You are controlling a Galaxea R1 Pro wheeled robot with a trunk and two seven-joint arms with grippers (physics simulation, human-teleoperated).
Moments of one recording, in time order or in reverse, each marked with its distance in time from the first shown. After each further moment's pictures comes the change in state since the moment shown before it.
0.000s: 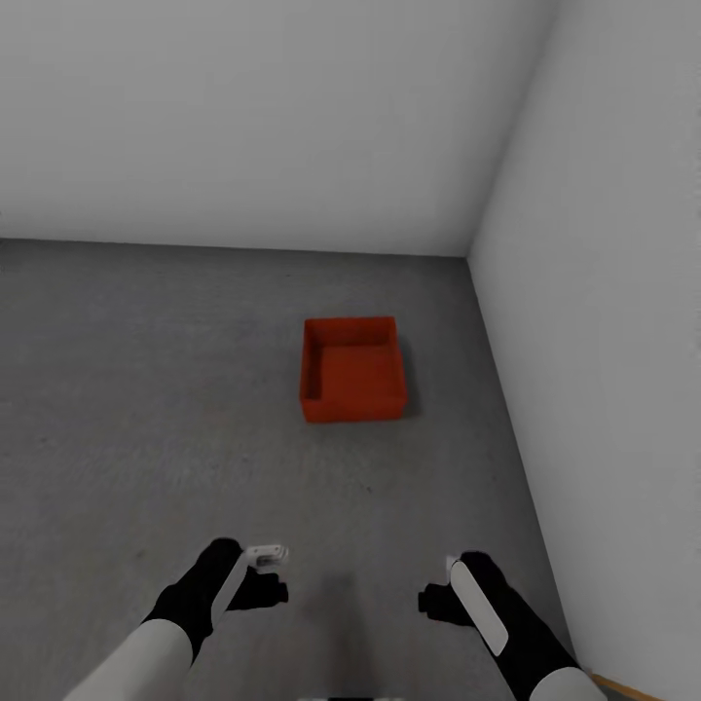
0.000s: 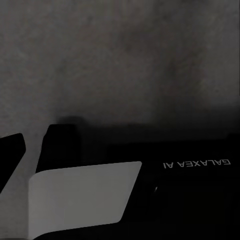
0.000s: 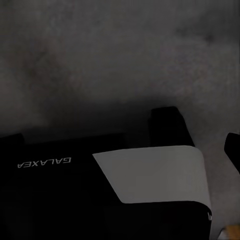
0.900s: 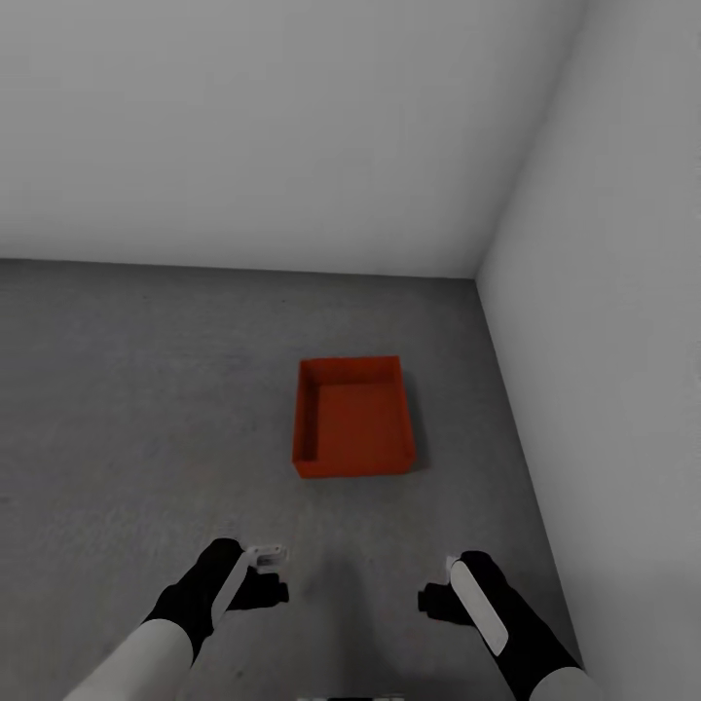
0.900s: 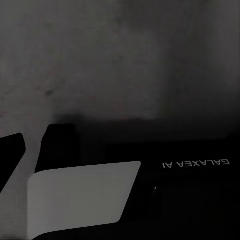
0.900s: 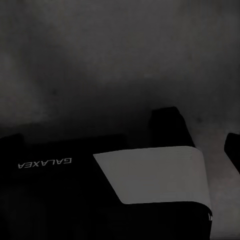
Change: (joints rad) left arm 0.000 -0.002 0.000 0.000 0.000 0.000 0.000; right arm 0.000 0.000 0.000 -0.003 -0.001 0.000 0.000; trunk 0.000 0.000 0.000
